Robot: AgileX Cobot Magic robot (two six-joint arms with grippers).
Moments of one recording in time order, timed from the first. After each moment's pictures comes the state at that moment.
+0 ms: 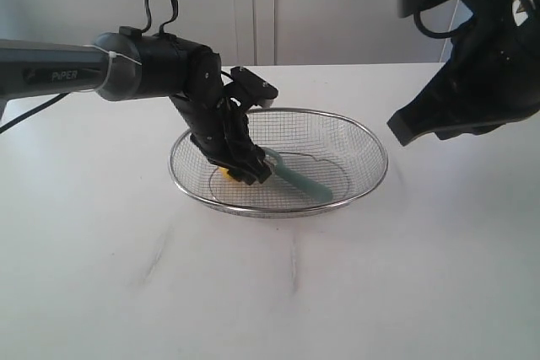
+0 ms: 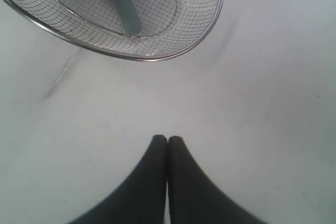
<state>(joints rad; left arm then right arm) -0.61 2.17 -1.68 -0.03 0.72 0.29 0.50 1.27 -1.20 -0.14 1.10 0.00</state>
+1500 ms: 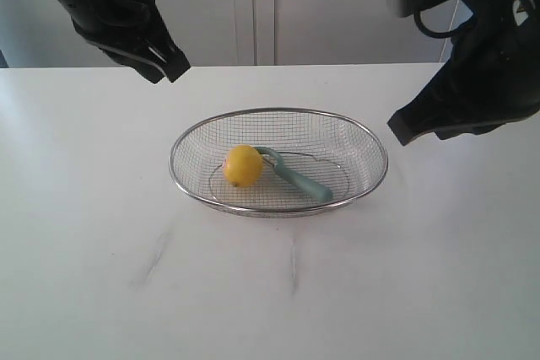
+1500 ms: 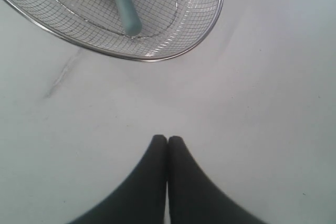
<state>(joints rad) -0.61 1.61 -1.65 0.04 1.20 0.27 0.50 1.27 -1.20 -0.14 1.10 0.00</state>
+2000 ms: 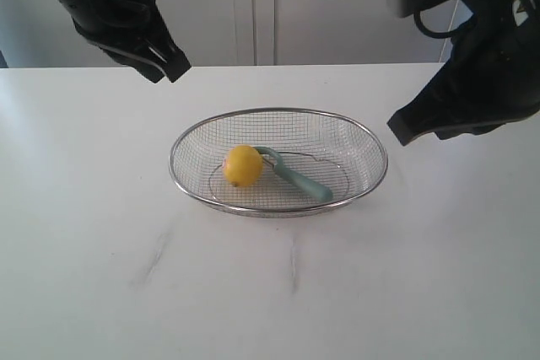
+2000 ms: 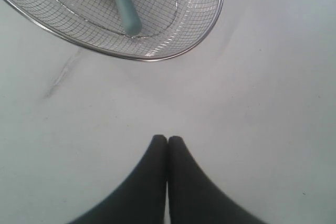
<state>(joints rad) -0.61 1.61 -1.65 0.05 1.19 0.27 0.50 1.27 -1.20 -0.14 1.10 0.00</state>
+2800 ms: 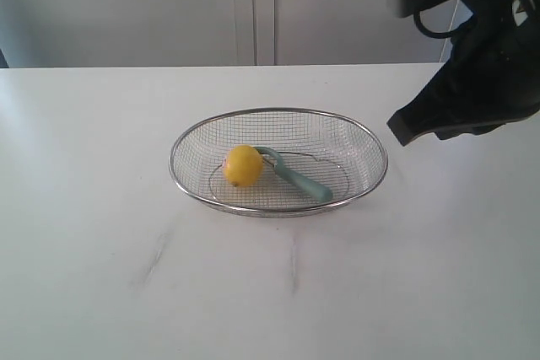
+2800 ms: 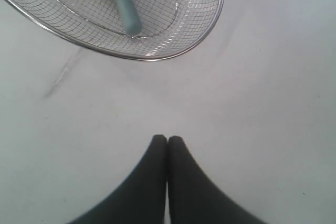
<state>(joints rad) -0.59 1.28 -1.48 0.01 0.91 0.24 0.50 1.27 -1.20 -0.14 1.10 0.00</state>
